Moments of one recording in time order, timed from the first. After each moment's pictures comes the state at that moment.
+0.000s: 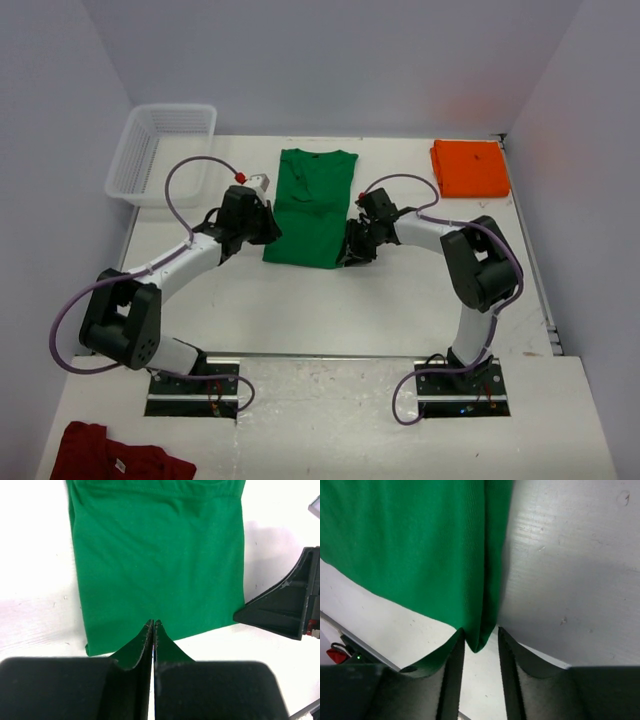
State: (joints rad) left arm -0.39 1.46 0.86 -0.13 0.12 -0.45; right arm 0.49 1.88 1.10 -0.32 -0.39 0.66
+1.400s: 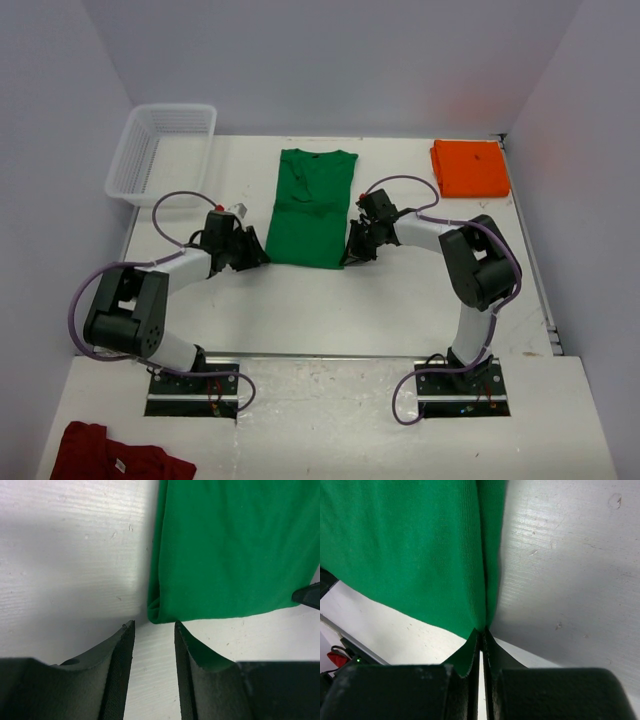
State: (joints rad) left arm -0.22 1.49 0.63 -0.04 0.26 -0.52; right arm 0.48 1.90 1.10 -0.30 -0.39 0.67
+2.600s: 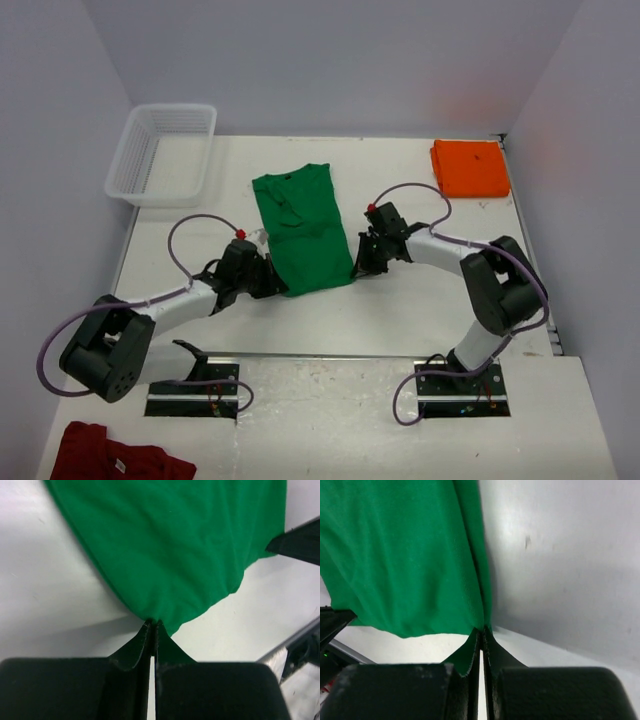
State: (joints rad) left arm -0.48 1.29 0.43 0.05 0.23 -0.70; right arm 0.52 1.71 0.94 -0.32 -0.28 0.64
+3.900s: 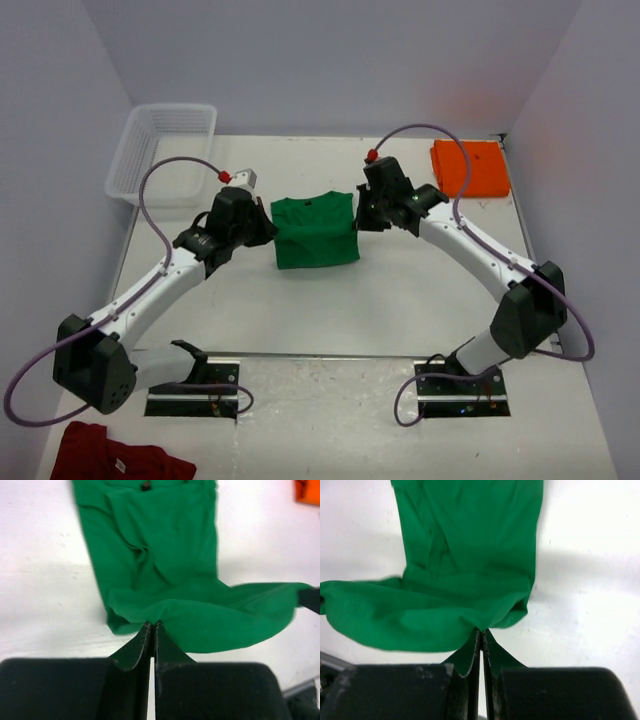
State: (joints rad) left arm -0.52 1.15 0.89 -0.36 -0.05 -0.63; right arm 0.61 1.49 1.29 -0.67 0.03 0.59
